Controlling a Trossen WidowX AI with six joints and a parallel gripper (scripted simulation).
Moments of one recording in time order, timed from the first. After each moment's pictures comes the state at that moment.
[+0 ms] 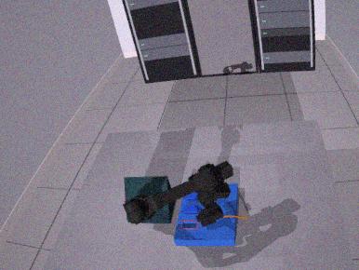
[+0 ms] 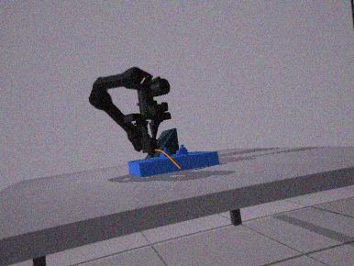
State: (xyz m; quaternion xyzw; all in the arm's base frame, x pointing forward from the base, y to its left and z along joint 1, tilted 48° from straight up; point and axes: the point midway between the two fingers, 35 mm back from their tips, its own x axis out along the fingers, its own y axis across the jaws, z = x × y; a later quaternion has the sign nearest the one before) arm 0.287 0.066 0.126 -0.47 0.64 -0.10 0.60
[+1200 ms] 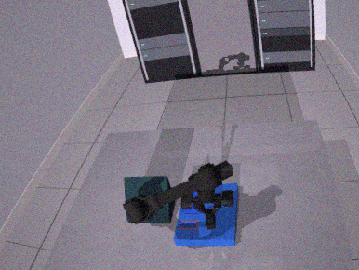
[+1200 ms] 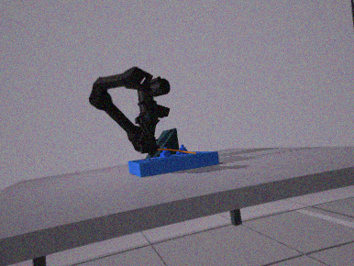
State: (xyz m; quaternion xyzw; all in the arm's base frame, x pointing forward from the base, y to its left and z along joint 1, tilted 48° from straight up) arm 0.286 0.067 0.126 -0.73 0.58 0.29 0.21
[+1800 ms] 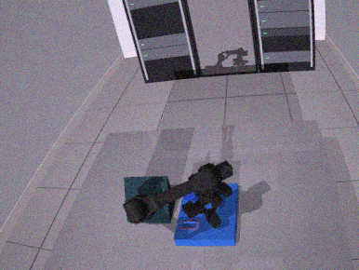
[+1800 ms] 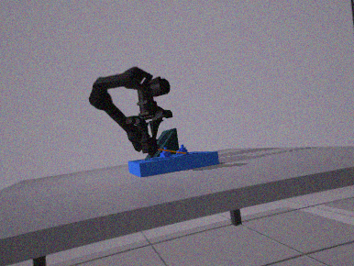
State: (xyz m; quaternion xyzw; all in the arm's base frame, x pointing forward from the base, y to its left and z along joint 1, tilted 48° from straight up) arm 0.286 0.067 0.126 -0.76 0.47 0.45 -0.02
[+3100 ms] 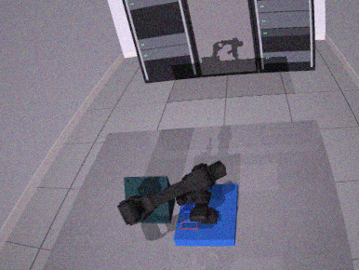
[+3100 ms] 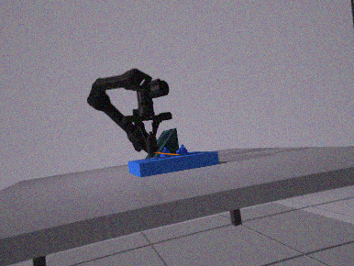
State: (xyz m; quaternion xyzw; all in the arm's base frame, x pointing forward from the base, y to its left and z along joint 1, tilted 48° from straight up) arm 0.264 0.062 0.124 -0.68 0.23 0.61 -0.35
